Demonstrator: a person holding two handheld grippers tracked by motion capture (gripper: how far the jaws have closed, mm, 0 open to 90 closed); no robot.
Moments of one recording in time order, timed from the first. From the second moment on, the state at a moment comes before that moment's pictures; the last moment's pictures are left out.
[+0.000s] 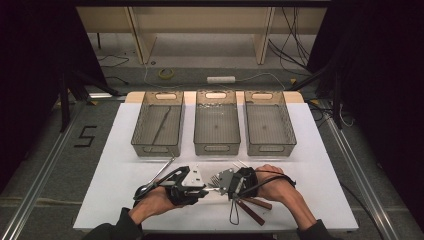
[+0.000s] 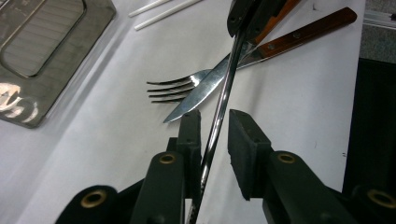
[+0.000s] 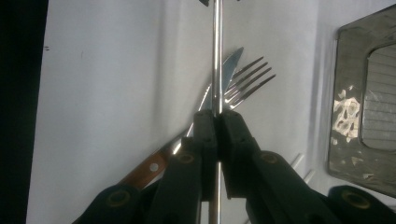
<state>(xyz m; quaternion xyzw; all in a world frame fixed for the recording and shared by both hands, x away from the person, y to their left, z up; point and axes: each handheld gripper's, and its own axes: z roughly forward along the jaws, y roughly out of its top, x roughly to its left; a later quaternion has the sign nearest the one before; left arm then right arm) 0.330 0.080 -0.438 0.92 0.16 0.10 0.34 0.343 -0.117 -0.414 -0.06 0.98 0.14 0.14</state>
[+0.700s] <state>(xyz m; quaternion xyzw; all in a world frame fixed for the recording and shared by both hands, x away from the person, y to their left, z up) 0.330 0.086 -0.438 0.92 0.14 0.09 0.35 0.347 -0.127 -0.401 -0.03 0.97 0.18 0.13</state>
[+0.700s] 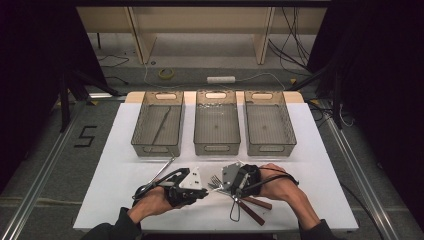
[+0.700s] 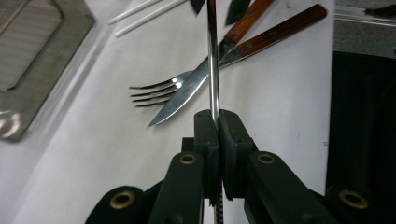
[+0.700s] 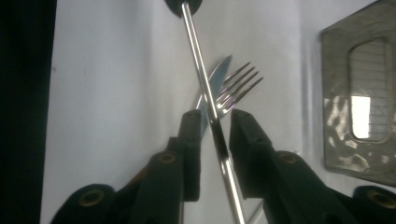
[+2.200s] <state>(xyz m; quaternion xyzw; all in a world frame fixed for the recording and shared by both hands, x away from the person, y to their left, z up) 0.359 0.149 -0.422 0.82 0.33 0.16 0.43 0.362 -0.242 -0.415 0.31 0.90 0.28 0.12</state>
